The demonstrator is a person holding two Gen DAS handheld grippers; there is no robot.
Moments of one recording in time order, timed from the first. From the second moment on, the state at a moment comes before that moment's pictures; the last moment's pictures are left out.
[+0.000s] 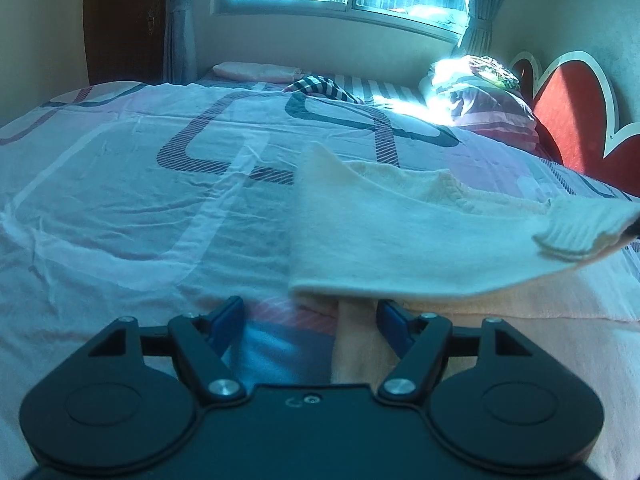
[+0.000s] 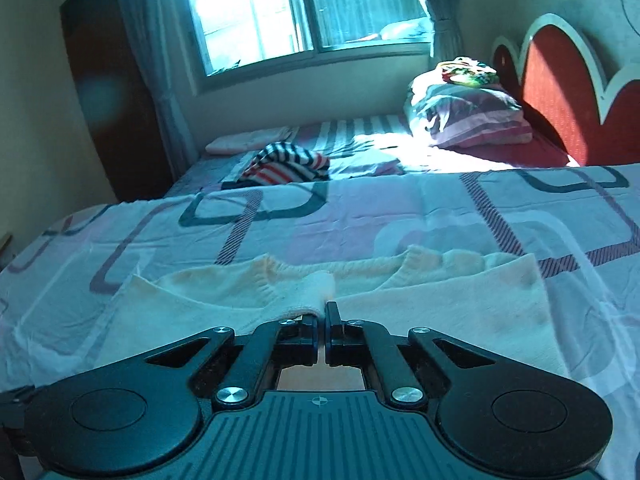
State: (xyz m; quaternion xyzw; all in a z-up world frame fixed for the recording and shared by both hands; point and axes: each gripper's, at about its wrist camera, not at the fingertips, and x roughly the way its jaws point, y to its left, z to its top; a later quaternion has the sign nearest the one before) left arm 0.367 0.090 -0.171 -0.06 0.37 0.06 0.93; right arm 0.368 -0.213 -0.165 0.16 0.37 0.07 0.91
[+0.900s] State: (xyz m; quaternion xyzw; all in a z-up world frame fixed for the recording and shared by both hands) left arm 0.374 0.100 -0.175 -0.14 0.37 0.04 0.92; right arm 0.339 -0.318 -0.196 0.27 0.41 -0.09 0.87
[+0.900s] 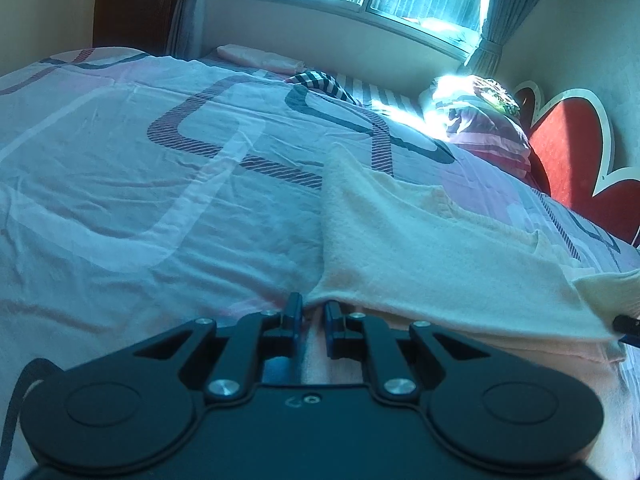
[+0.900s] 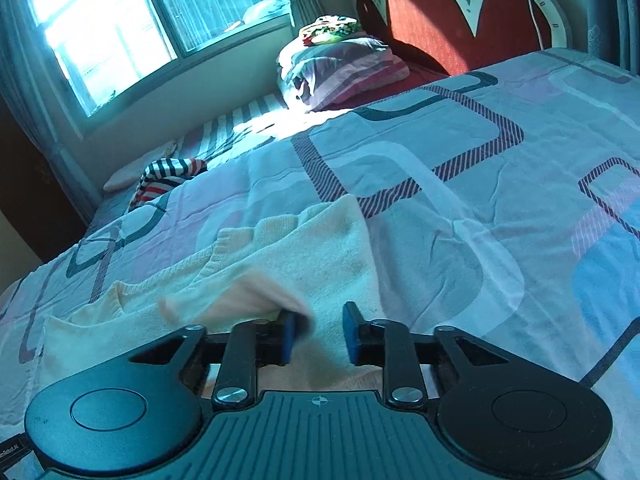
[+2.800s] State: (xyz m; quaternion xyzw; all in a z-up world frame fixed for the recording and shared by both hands) left arm 0.372 0.104 -0.153 -0.08 0.39 0.09 0.91; right arm 0.344 -0.324 -0.198 0.23 0.45 -0.06 0.86
